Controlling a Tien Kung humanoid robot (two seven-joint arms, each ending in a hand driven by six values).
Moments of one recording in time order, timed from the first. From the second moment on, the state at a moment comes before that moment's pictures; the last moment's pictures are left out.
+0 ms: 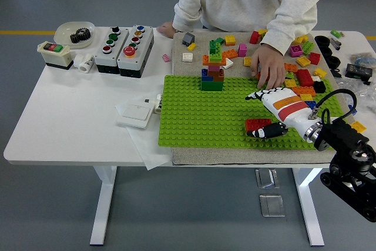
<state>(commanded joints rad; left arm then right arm) -0.10 0.02 -1.06 -0.18 1.17 0.04 0.29 0.61 -0.38 0.63 1.11 -2.04 -0.30 0.02</state>
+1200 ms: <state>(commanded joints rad) -0.09 0.02 -1.09 -0.18 1.21 0.04 0.29 0.52 -0.55 0.63 1.40 -2.02 -0.27 0.02</state>
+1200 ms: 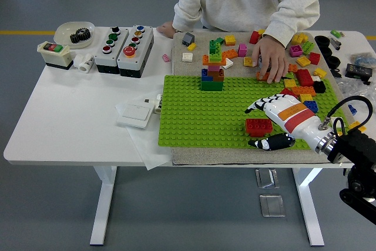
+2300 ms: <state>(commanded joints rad) -0.09 0.02 -1.08 -0.18 1.19 0.04 0.28 0.49 -0.57 0.59 1.40 -2.00 -0.27 0.04</state>
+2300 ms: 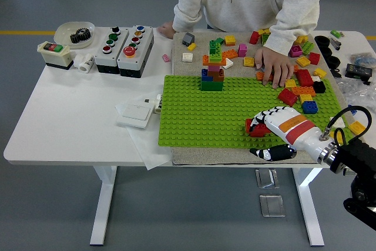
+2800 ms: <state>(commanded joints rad) -0.09 0.02 -1.08 -0.18 1.20 0.04 0.29 0.49 -0.58 0.60 1.41 -2.01 -0.27 0.04</state>
